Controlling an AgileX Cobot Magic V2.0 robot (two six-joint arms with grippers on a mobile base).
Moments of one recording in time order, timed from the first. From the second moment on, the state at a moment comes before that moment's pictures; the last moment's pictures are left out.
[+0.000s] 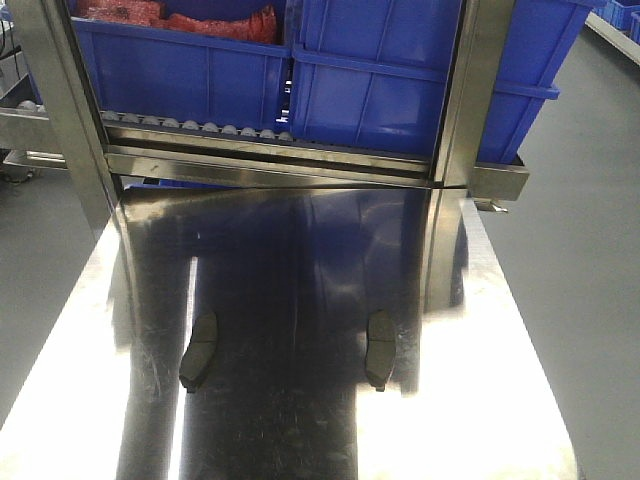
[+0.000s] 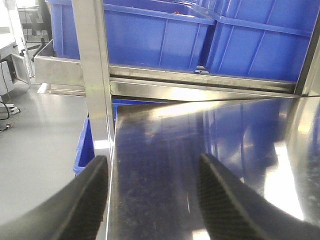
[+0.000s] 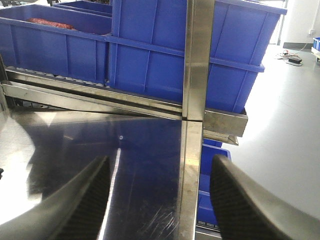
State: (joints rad) left arm -0.09 0.22 -0.33 0.03 0.38 -0.05; right arm 0.21 0.22 -0.40 -0.12 0.41 0.10
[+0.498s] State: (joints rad) left arm -0.09 0.22 -0.33 0.03 0.38 -0.05; right arm 0.21 0.22 -0.40 -0.12 0.41 0.10
